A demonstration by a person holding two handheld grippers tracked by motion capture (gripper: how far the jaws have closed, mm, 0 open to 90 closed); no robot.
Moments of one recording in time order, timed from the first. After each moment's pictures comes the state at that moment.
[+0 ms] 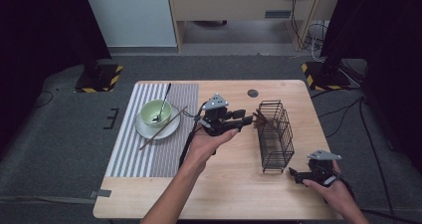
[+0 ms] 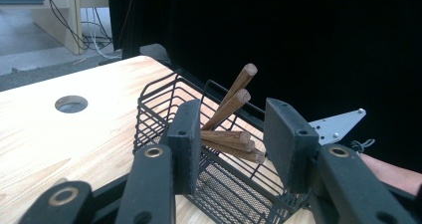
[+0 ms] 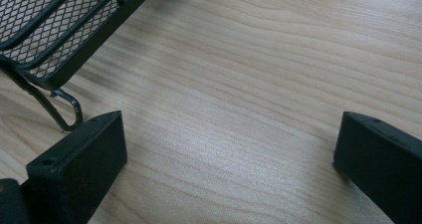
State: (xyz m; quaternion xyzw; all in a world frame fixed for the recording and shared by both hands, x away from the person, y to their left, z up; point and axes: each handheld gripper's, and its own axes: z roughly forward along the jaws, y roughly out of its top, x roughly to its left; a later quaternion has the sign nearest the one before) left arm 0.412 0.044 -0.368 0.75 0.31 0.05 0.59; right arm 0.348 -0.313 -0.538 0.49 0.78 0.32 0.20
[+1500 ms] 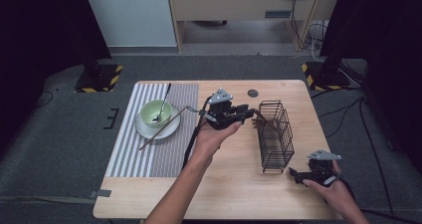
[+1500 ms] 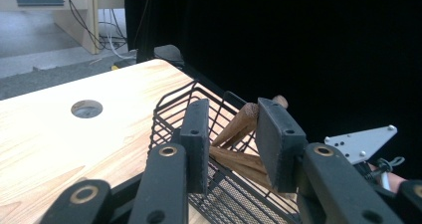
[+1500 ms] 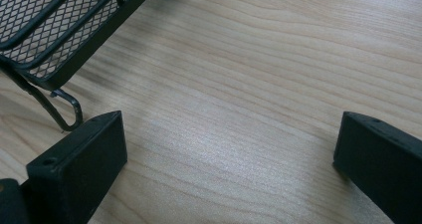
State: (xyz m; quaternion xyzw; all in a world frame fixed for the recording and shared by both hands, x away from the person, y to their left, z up) left arm 0.428 0.032 -0.365 0.74 0.33 0.07 0.58; right arm 0.348 -0.313 -0.538 0.49 0.78 0.32 0.20
